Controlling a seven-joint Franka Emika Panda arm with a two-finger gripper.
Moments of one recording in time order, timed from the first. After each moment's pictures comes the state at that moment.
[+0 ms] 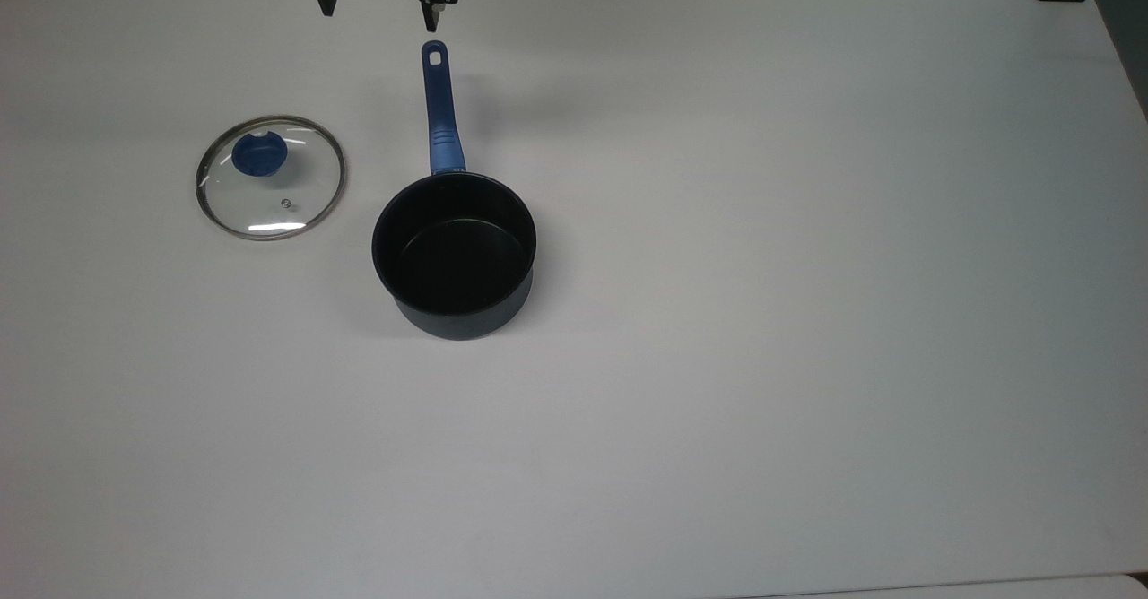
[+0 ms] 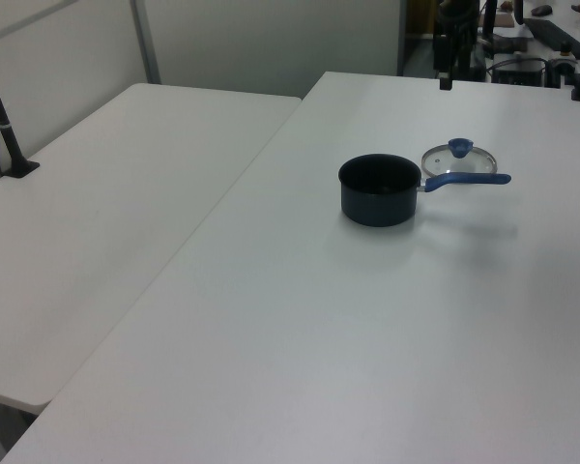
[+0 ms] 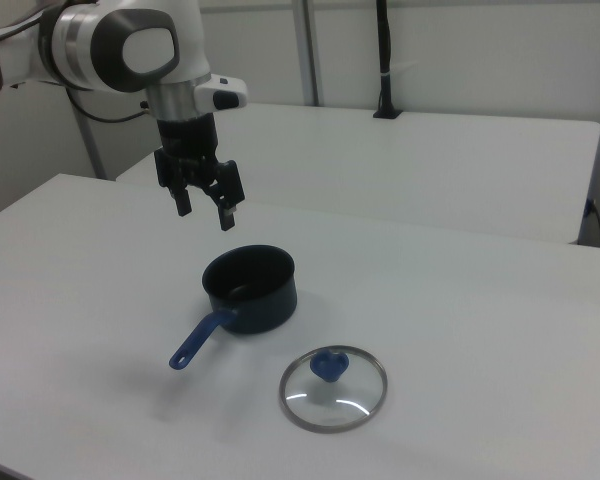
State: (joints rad) arm 0.02 0.02 -0.12 -1.68 -0.03 1.64 0.04
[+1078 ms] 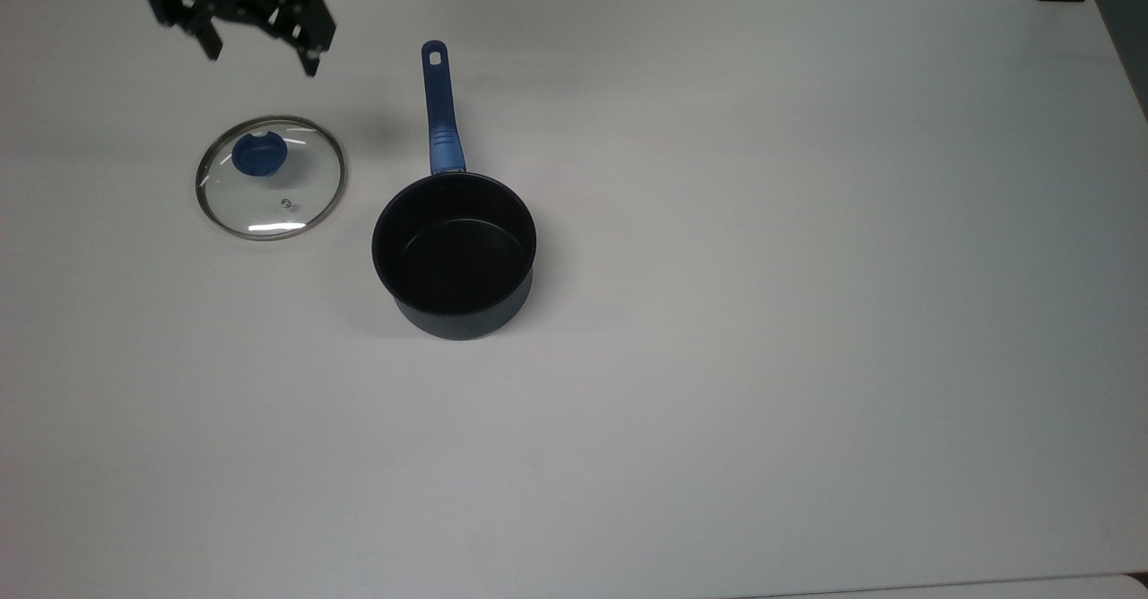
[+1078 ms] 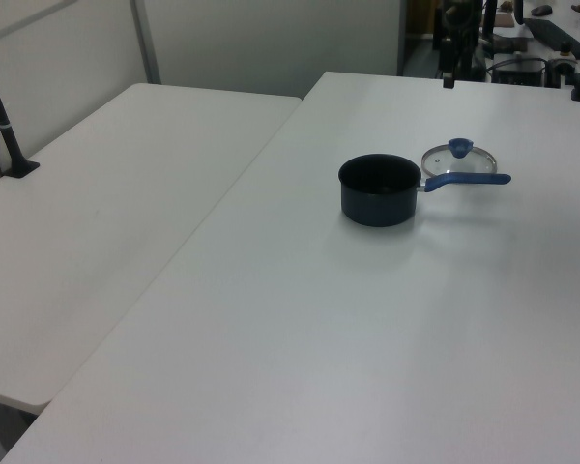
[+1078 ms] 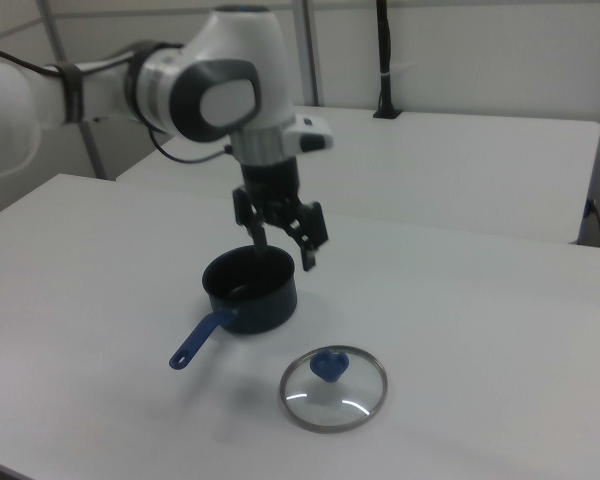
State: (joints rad) arm 0.00 0.12 -0.30 -1.69 -0.01 1.79 -0.16
